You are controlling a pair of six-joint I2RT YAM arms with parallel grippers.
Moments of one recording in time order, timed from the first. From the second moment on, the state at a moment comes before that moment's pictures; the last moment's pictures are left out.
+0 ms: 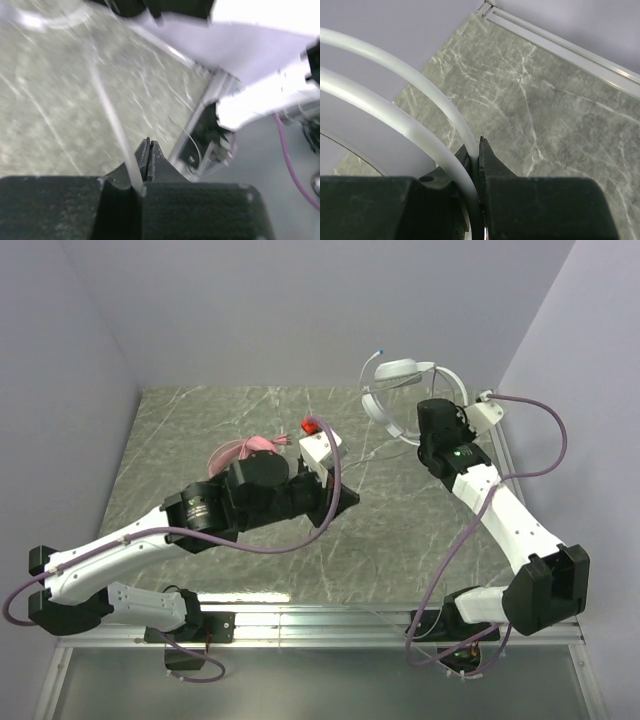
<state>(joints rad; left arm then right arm) -1.22 1.19 1.42 -0.47 -0.06 -0.33 0.33 1.33 1.16 -0.42 0.92 0.85</state>
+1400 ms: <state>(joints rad) -0.83 1.34 1.67 -0.46 -0.06 0.10 1.00 0.98 0.77 -0.58 0.98 0.70</state>
